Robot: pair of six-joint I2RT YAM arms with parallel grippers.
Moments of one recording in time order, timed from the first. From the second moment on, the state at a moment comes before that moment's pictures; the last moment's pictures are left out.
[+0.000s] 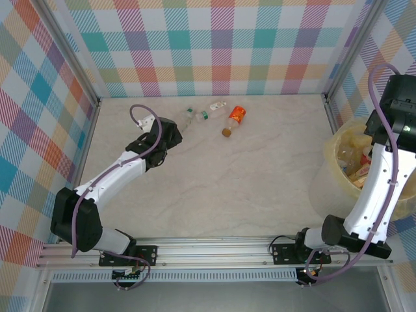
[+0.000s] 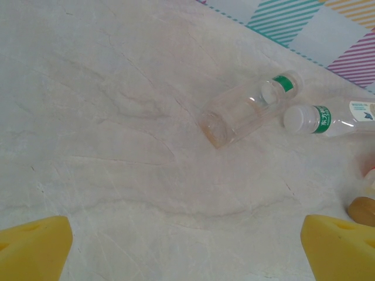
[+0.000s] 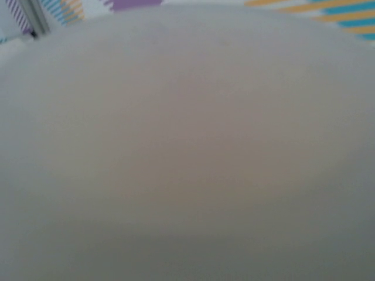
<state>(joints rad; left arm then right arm) -0.47 1.43 1.10 -0.46 -0.49 -0.79 -0.32 1.39 2.15 -1.59 0.48 0.12</state>
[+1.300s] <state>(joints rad) -0.44 1.45 1.11 -0.43 -0.46 -0.78 -0.26 1.28 1.88 -1.36 0.17 0.24</state>
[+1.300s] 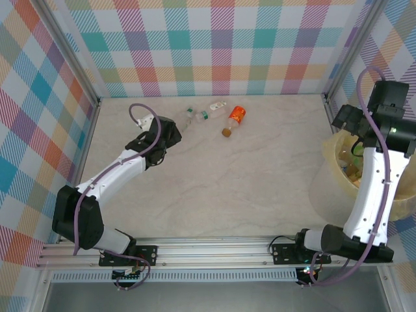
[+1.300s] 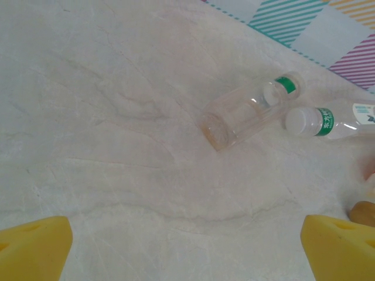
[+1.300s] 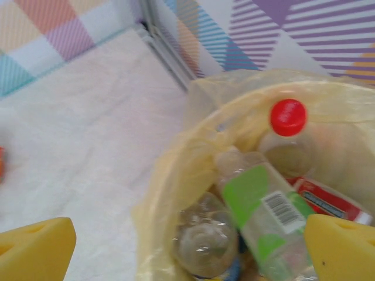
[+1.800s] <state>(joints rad) -0.33 1.56 1.17 -0.33 -0.33 -0.59 0.02 1.16 1.59 -0.91 -0.23 0.41</state>
